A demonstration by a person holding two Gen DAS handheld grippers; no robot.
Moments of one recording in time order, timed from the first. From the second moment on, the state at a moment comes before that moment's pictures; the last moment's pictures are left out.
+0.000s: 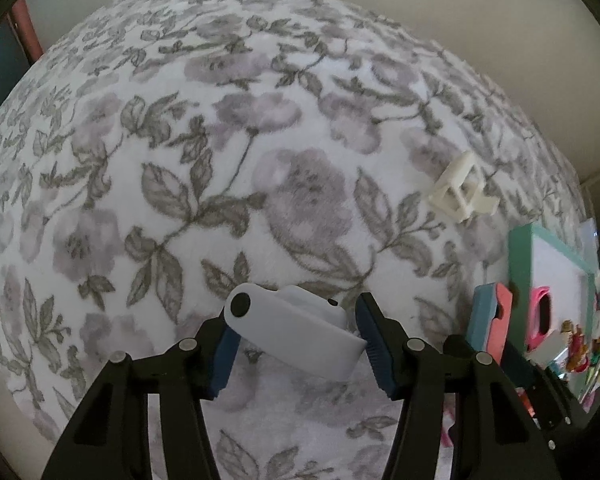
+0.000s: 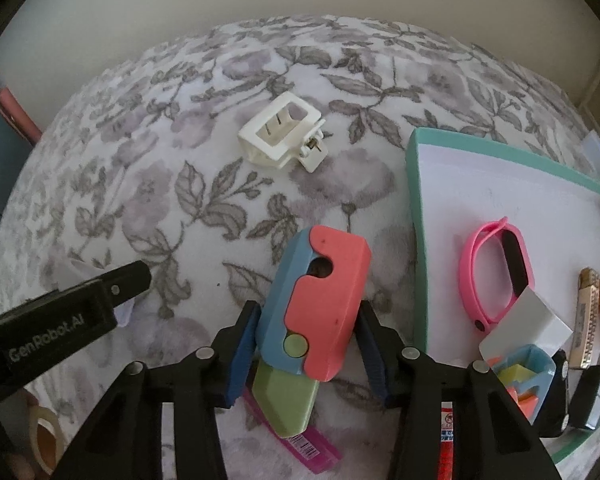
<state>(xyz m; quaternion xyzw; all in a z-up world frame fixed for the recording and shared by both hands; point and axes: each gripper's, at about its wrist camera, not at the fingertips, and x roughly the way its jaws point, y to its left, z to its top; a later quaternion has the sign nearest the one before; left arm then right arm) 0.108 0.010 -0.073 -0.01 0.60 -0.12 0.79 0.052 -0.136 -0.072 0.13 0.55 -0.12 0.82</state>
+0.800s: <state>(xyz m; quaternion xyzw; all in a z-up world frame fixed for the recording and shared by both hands) 0.077 -0.043 0.005 -0.03 0.53 -0.22 0.82 0.009 -0.211 0.006 0.19 0.47 -0.14 0.85</state>
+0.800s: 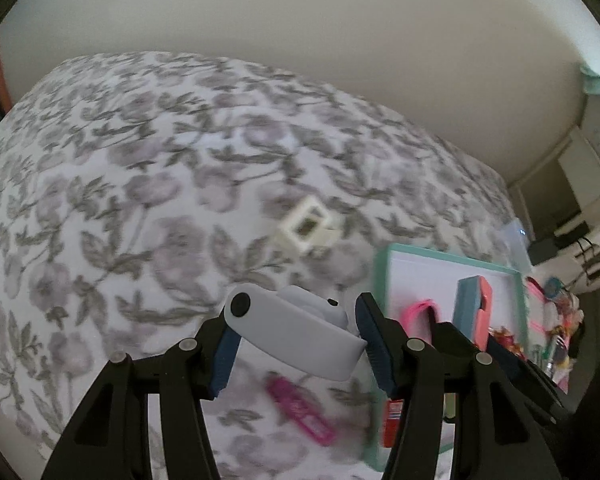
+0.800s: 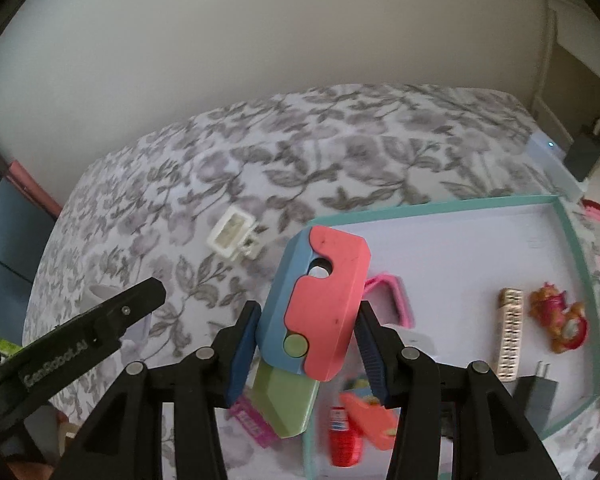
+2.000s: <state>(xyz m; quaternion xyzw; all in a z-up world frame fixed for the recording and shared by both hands) 0.027 -0.208 -0.020 0.06 0.56 -0.32 0.76 -0.068 -0.356 -0.022 0.29 0.48 -0.28 0.78</state>
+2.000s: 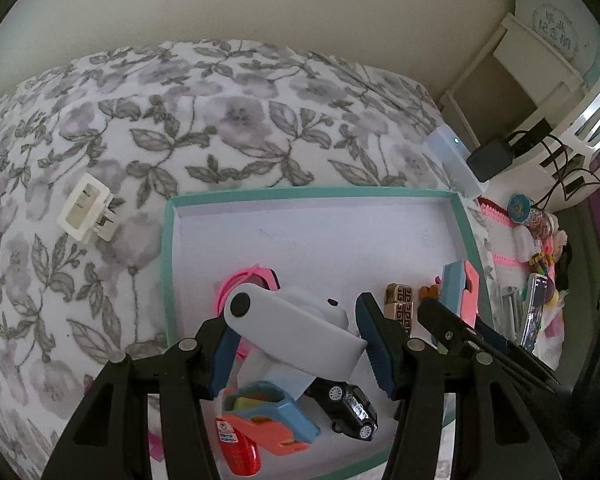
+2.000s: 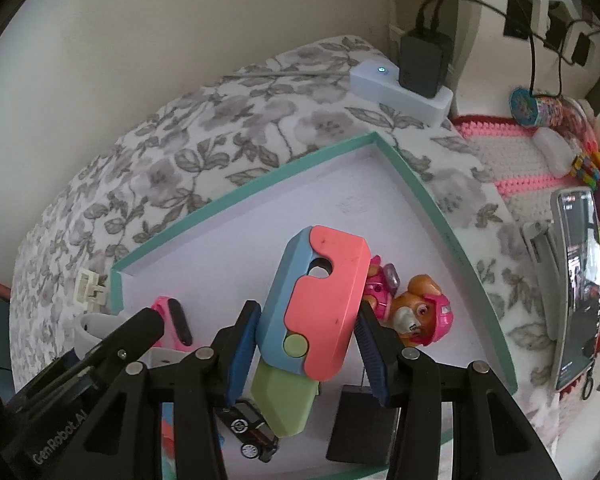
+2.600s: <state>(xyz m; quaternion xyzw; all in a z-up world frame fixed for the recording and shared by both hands) 0.025 -0.202 -0.027 0.05 0.57 -0.32 0.75 -0.071 -0.357 -0.026 0.29 0.49 -0.28 0.77</state>
